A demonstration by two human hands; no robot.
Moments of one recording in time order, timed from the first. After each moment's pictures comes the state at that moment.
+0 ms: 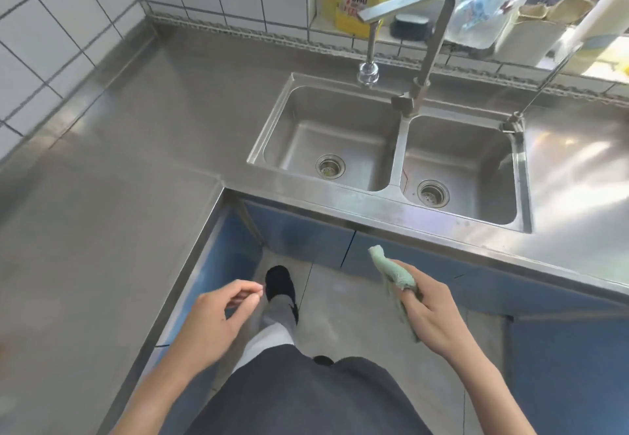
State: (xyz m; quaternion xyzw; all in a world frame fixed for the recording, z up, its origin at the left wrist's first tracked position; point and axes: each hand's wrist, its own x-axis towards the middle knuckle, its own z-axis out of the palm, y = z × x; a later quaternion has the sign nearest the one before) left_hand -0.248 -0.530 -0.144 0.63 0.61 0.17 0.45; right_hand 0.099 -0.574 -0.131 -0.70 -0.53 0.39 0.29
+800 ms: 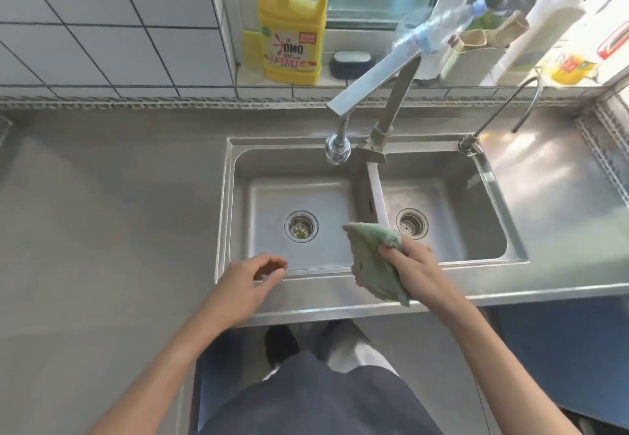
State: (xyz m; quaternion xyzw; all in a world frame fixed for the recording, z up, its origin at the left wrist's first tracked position) left_hand -0.178 -0.164 -0.158 0.73 0.43 0.05 0.52; right_hand 0.095 -0.304 -0.104 -0.68 -0.32 0.48 0.45
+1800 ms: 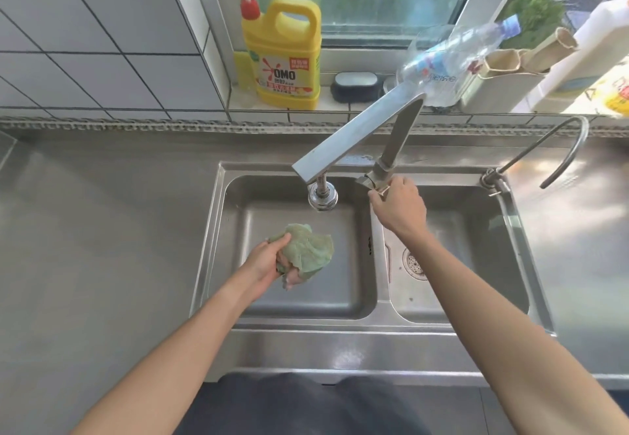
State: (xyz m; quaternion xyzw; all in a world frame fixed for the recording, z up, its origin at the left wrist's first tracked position) left_hand -0.022 -0.065 -0.235 0.31 0.55 0.15 0.76; right_hand 0.256 -0.105 -0.197 -0.89 -0.41 0.17 0.15
